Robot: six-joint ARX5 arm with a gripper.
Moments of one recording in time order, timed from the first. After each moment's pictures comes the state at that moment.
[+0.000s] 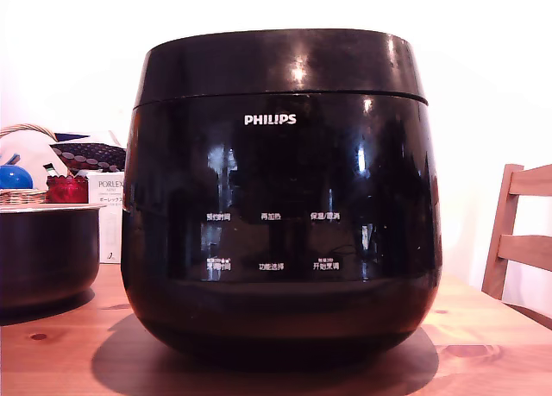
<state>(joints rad) -0.15 0.14 0.20 0.21 0.78 -0.49</state>
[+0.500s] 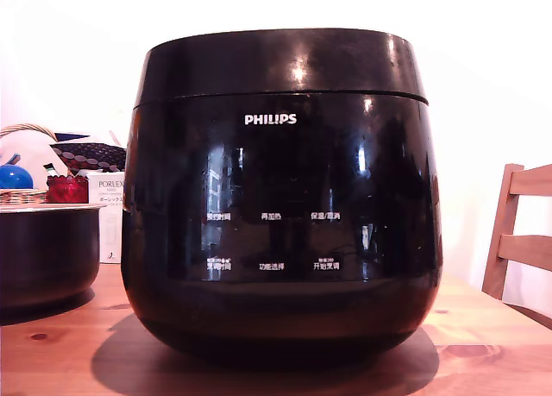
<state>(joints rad) -0.47 0.60 0.33 0.38 0.62 -0.25</state>
